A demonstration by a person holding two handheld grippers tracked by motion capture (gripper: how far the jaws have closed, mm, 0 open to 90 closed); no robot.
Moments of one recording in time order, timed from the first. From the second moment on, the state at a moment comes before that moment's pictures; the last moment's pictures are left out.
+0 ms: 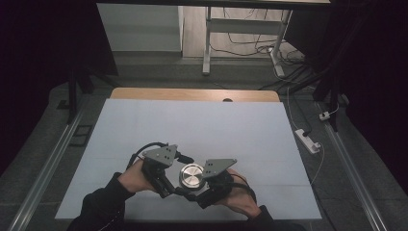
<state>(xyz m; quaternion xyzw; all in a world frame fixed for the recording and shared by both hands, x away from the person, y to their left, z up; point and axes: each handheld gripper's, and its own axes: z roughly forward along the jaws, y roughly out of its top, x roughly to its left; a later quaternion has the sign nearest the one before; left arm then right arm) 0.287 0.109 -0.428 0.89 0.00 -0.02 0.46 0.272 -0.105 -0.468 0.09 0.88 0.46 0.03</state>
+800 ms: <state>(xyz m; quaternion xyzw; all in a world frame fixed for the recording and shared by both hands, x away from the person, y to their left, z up) 0.270 0.076 -0.430 0.83 0.22 0.12 0.49 0.284 -0.114 -0.466 0.21 0.85 0.46 0.11</state>
